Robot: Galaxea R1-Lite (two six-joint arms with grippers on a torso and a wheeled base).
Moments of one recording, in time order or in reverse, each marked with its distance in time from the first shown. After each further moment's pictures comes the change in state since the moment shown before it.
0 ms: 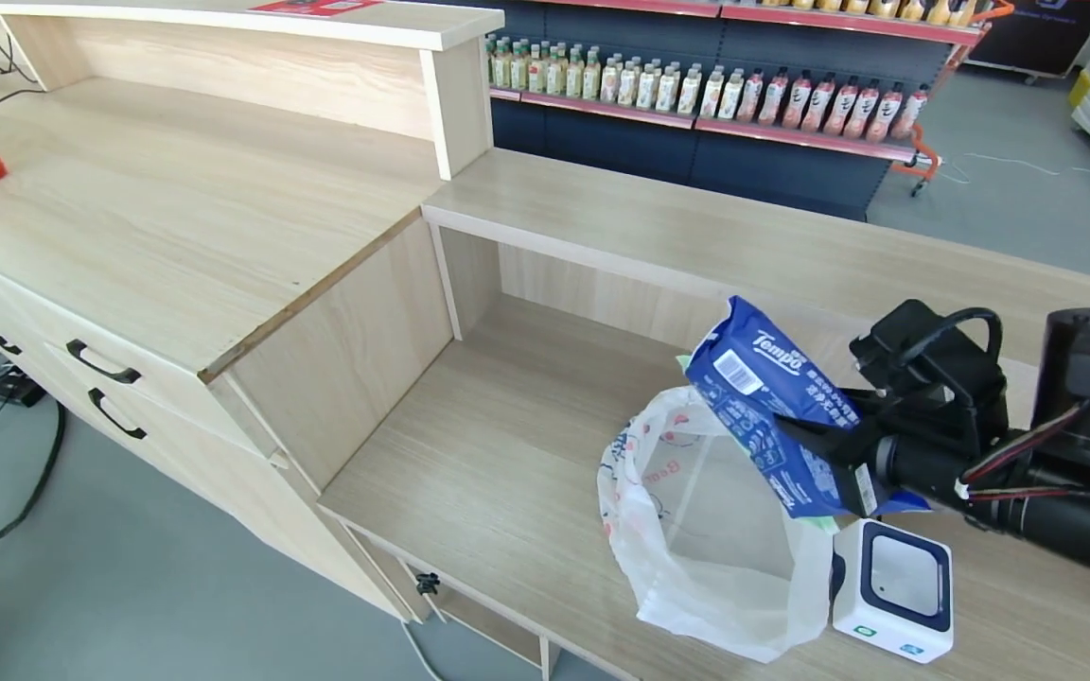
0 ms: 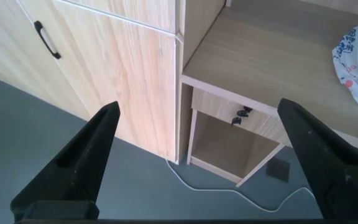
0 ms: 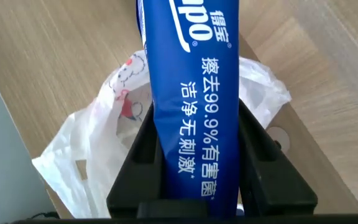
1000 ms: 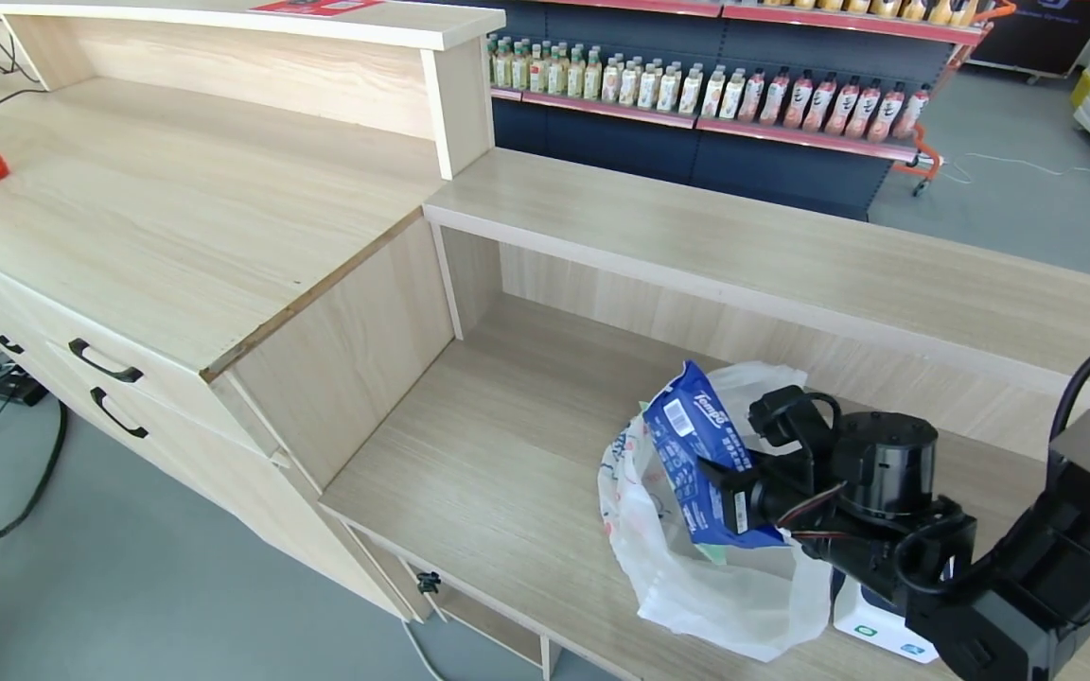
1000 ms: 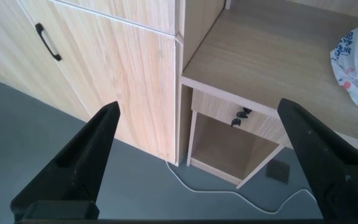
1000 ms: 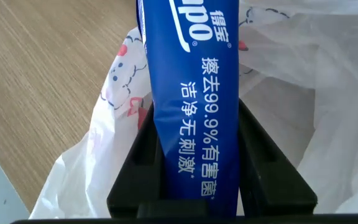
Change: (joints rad) left arm 0.000 0.000 0.000 -0.001 0.000 0.000; right arm -0.007 0.542 0.109 -0.622 -0.011 0.299
